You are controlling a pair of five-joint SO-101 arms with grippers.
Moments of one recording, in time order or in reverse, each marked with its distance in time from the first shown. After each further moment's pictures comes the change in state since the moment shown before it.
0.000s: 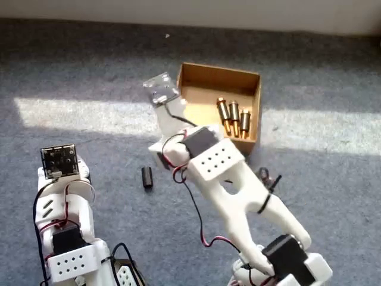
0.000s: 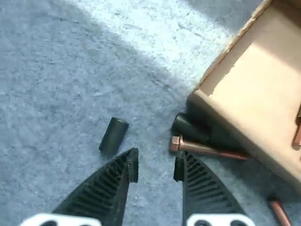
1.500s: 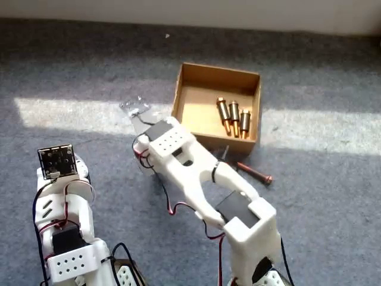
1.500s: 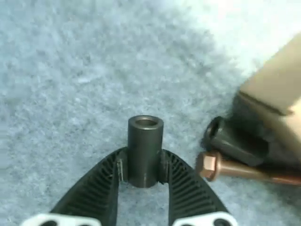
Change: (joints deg) left arm -0.4 0.0 0.0 -0.3 1.2; right arm -1.1 27.3 -17.6 2.5 -1.1
